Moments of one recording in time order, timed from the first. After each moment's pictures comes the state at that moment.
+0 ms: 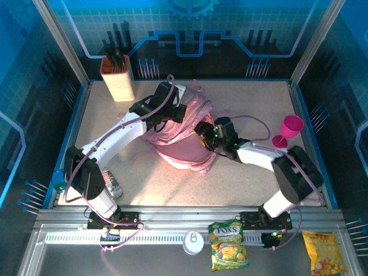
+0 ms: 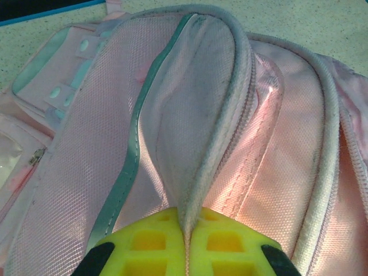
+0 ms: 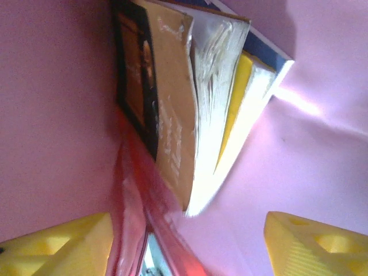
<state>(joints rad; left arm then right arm) -0.56 1.64 1.50 -0.60 -0.02 -0.23 0.54 1.52 0.74 0.23 -0.20 1.32</state>
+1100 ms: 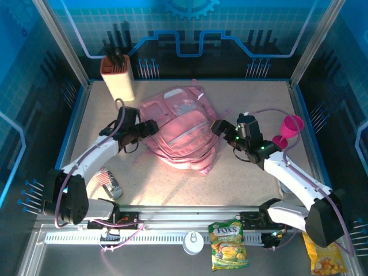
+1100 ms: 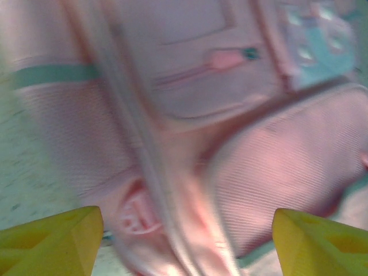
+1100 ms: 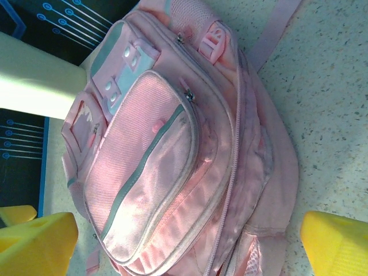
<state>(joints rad) -0.19 1.34 0.87 -0.39 0.14 -0.70 0.44 1.14 0.78 -0.26 -0.03 0.91</state>
